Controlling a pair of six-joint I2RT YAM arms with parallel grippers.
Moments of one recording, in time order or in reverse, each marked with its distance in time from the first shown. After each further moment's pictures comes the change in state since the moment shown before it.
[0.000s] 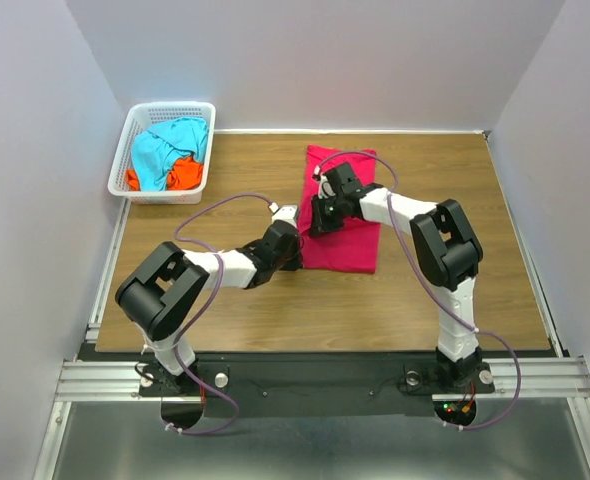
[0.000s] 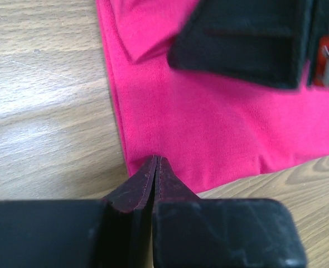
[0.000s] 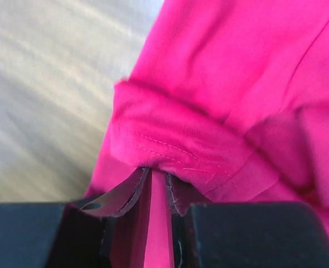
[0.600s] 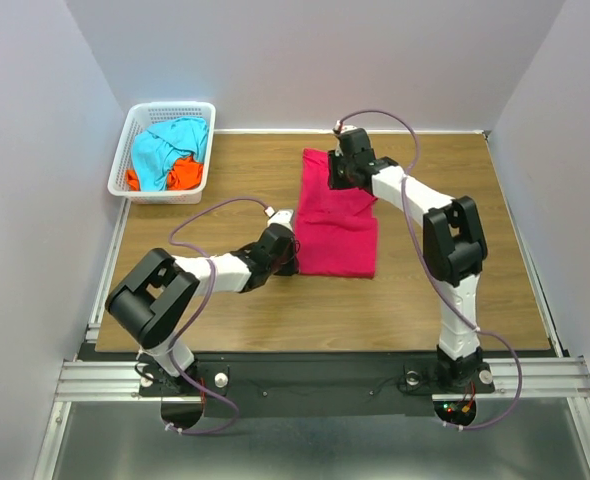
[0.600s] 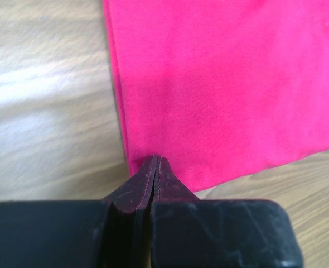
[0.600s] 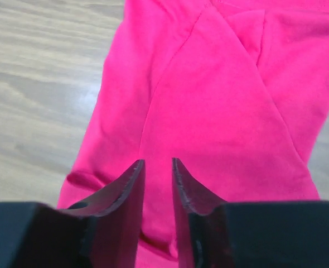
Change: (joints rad) left arm 0.000 -0.057 -0.040 -0.034 0.012 -0.014; right arm -0.074 0.047 0.278 0.019 0.368 -0.079
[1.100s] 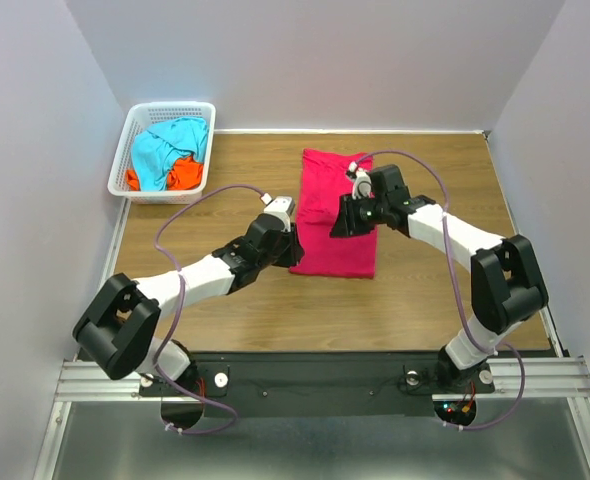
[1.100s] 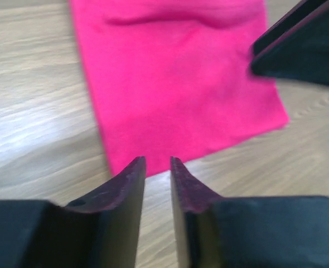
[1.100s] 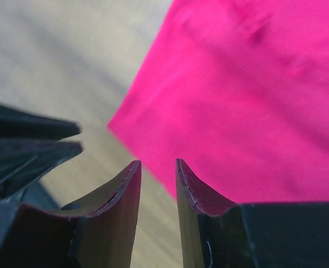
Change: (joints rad) left arm 0.000 -0.234 0.027 -0.136 0.035 0.063; right arm -0.027 -0.481 -0.595 0.040 -0.504 0.023
